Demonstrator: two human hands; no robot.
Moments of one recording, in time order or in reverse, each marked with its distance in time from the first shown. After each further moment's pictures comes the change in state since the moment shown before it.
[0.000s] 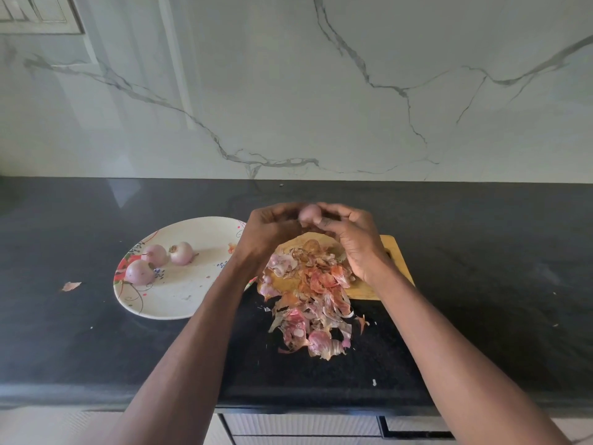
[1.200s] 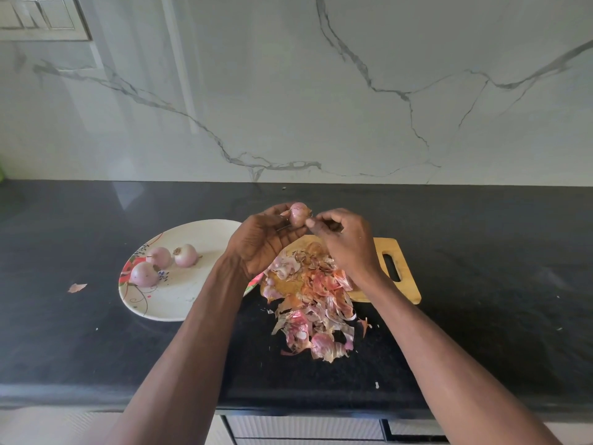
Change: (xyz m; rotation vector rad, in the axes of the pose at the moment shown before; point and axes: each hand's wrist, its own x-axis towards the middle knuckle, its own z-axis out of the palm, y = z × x) left_hand 0.002 0.007 -0.012 -0.537 -0.042 -0.245; right_hand -0.006 0.006 0.008 -0.629 0.048 -0.381
